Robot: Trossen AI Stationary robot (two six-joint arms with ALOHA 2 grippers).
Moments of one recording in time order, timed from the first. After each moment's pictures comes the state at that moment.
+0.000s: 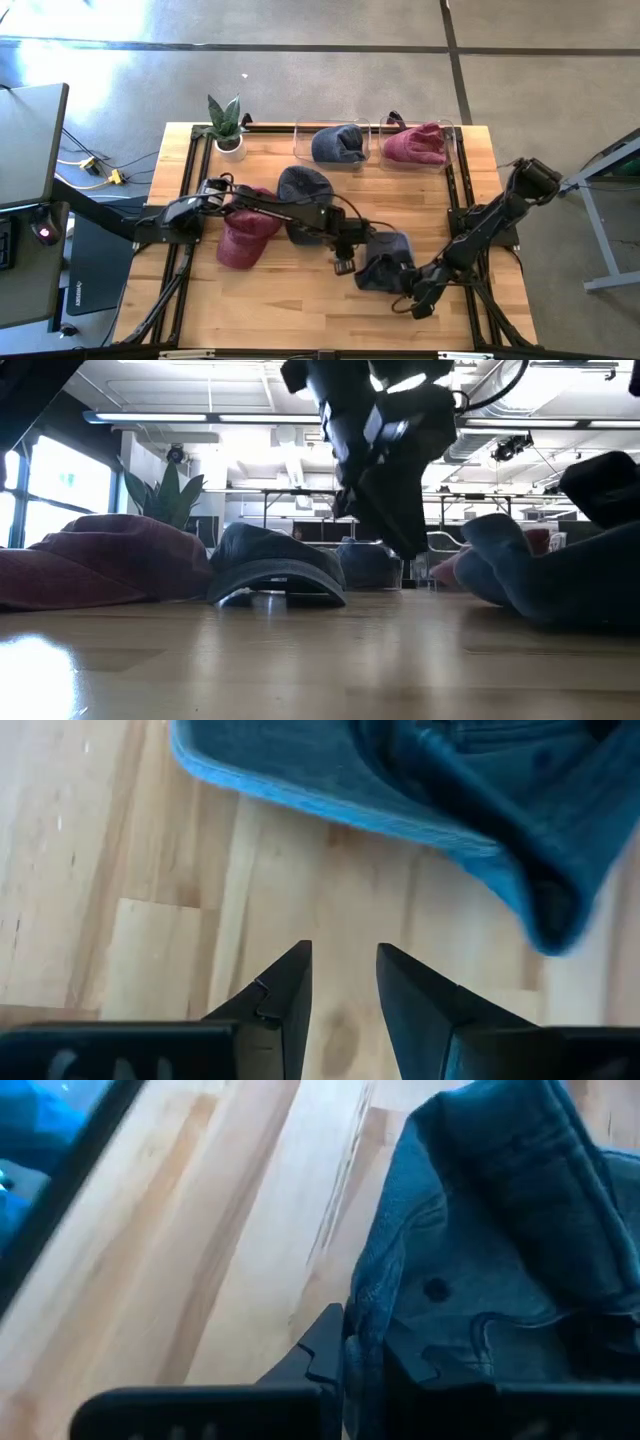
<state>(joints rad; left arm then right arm) -0.15 2.21 1.86 -0.73 0.07 -0.33 0.79 1.45 0.57 0.02 0.27 0.46</state>
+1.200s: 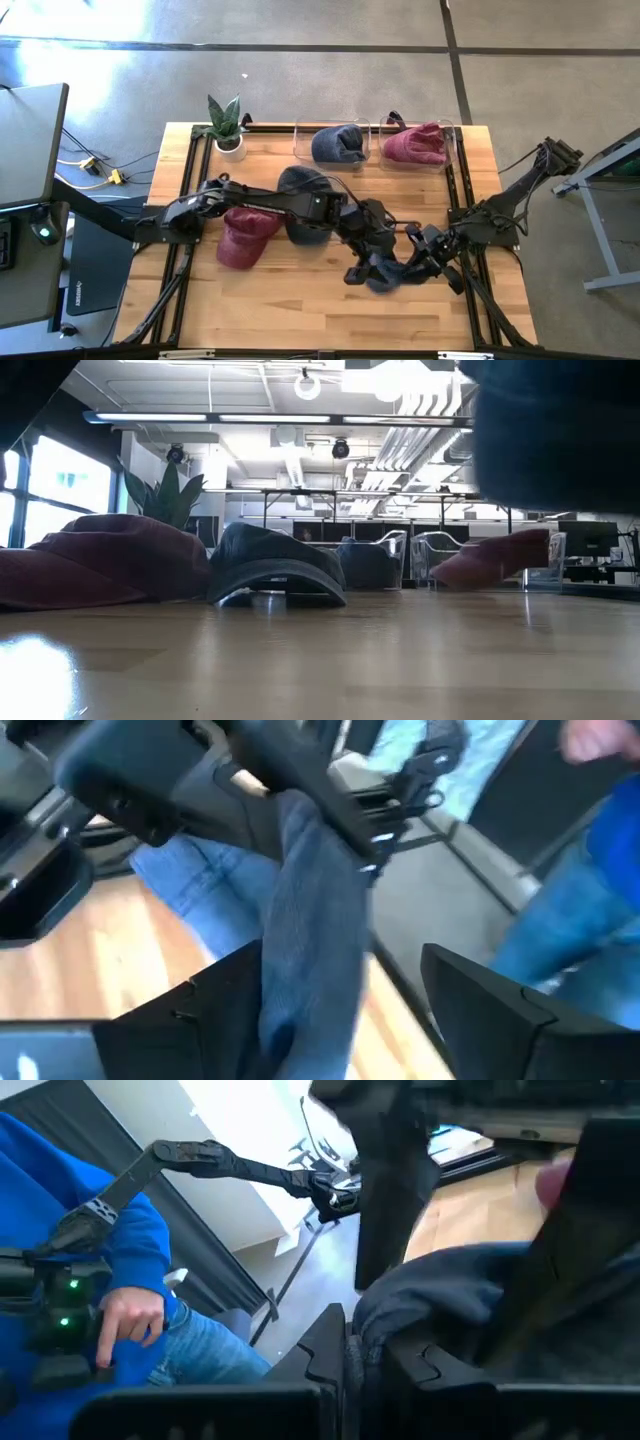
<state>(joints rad) -0.17 2.20 2.24 -0.53 0.44 -0.02 0.65 0.84 0.57 0.15 0.10 0.58</state>
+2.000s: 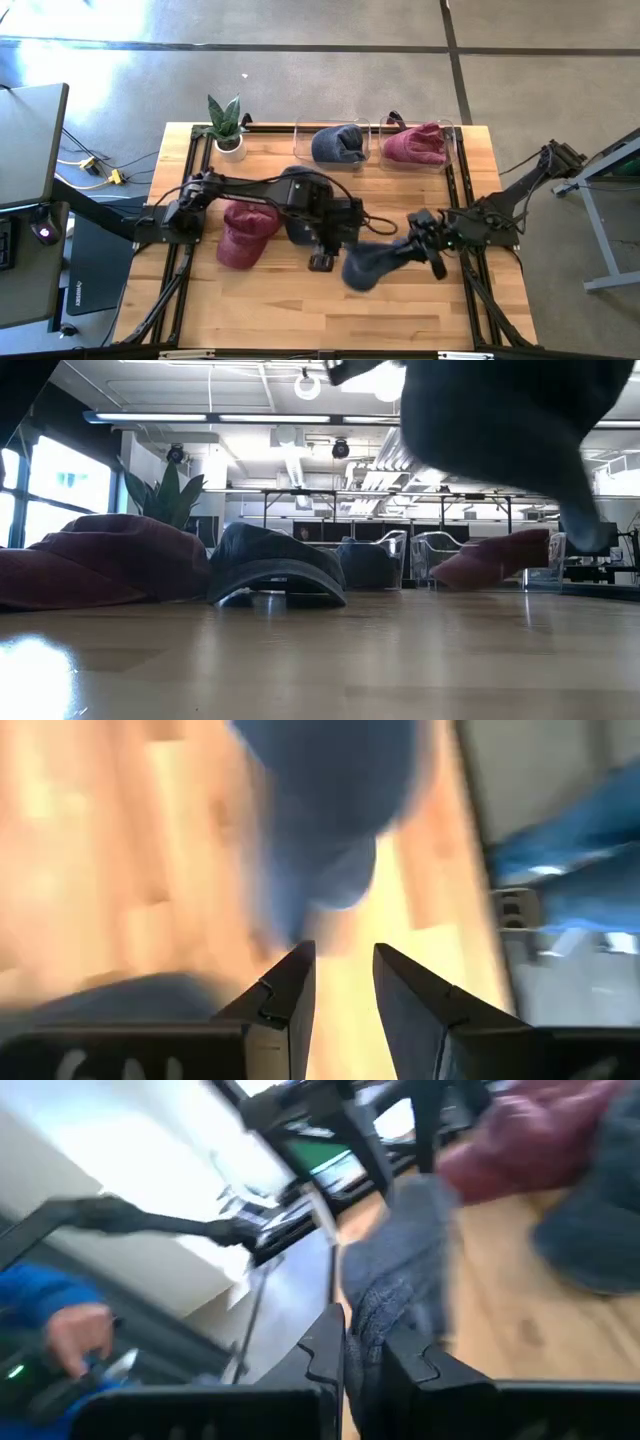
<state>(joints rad) -0.16 2.08 2.24 -1.23 0.22 -0.05 0.58 0.84 0.57 0.06 0.27 0.81</state>
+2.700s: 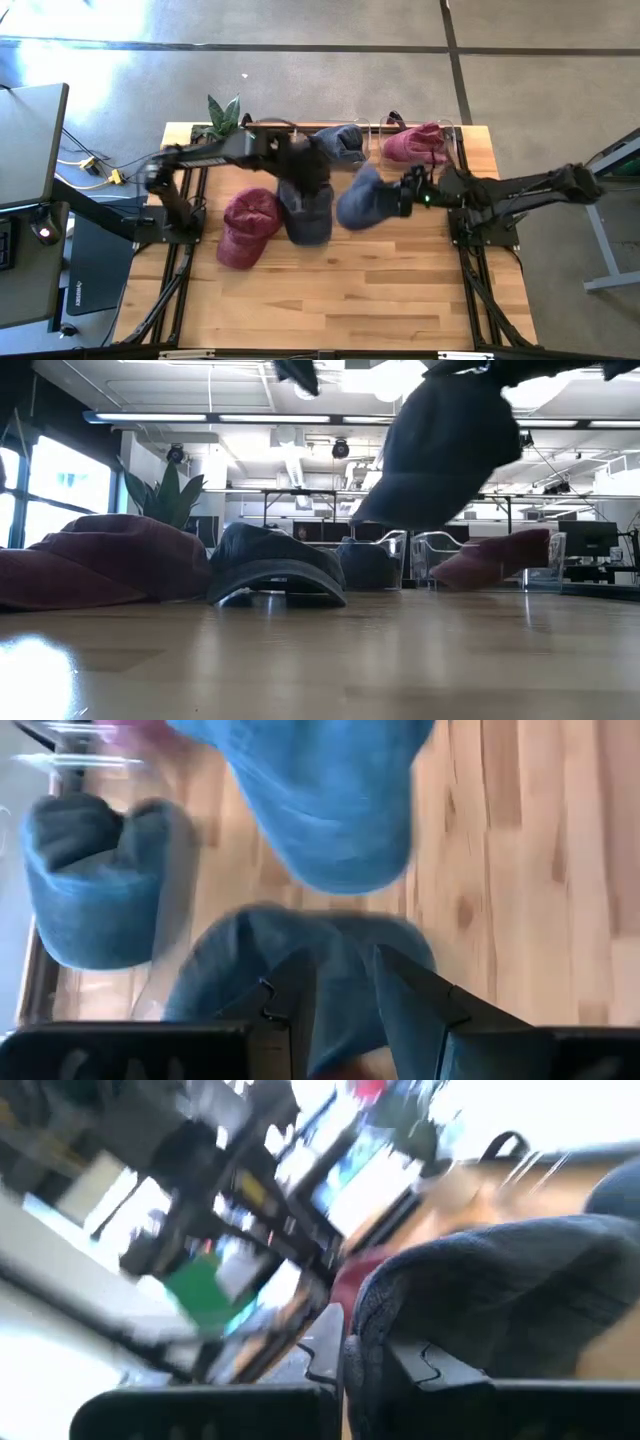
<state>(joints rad) 0.05 1.76 2.00 -1.21 -0.05 0.04 0.06 0.86 0.57 0.21 0.28 0.83</state>
